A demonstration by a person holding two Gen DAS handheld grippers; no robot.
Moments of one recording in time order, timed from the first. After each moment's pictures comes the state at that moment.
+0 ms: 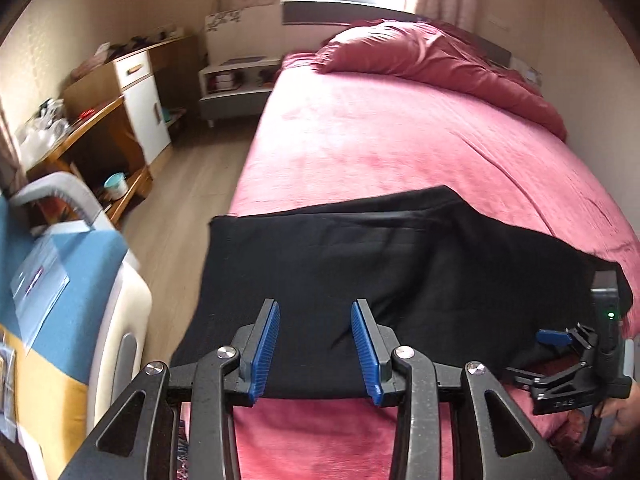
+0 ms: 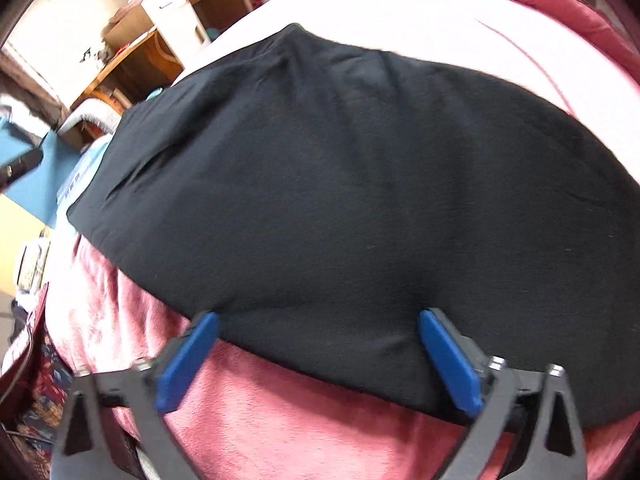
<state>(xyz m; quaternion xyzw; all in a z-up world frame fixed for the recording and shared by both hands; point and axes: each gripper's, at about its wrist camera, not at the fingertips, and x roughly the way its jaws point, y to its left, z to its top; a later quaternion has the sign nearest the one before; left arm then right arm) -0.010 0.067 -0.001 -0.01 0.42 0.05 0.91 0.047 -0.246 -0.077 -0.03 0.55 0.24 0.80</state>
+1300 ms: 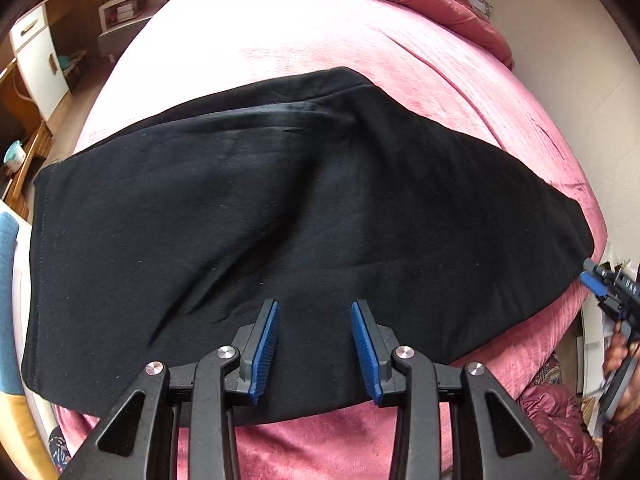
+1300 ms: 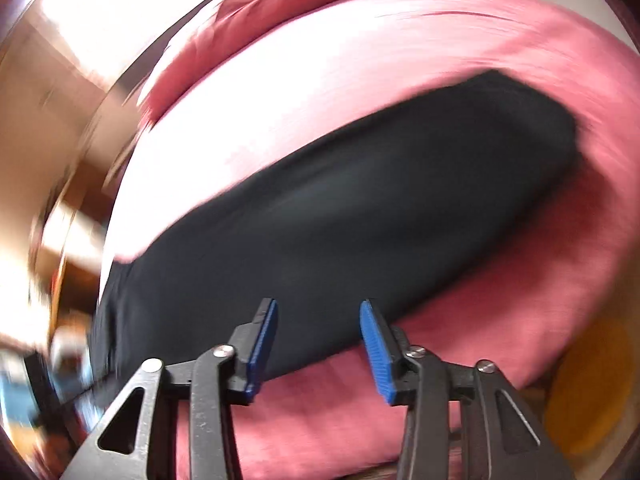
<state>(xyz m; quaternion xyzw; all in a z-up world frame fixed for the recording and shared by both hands) 0.057 -0.005 -0.084 -0.03 0.56 -0.10 0.82 -0.013 -0.538 -0.035 0.31 0.46 -0.04 0.83</state>
